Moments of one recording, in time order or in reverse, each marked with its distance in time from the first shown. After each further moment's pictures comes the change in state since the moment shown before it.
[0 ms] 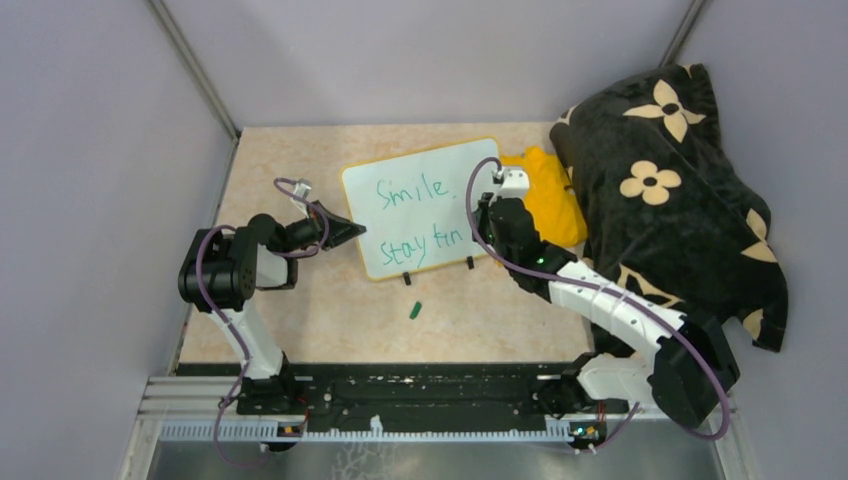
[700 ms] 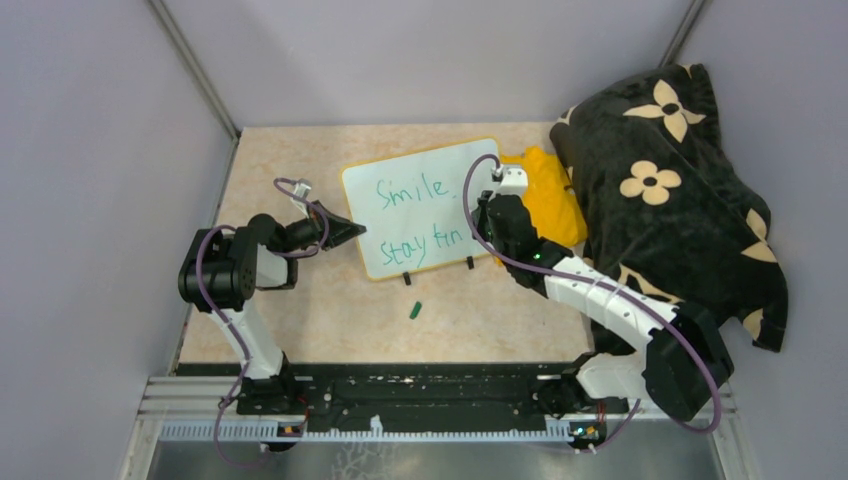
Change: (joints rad) left arm 0.000 0.000 0.000 0.000 0.000 0.000; right arm -0.021 0.045 0.011 0.009 -0.001 -0.004
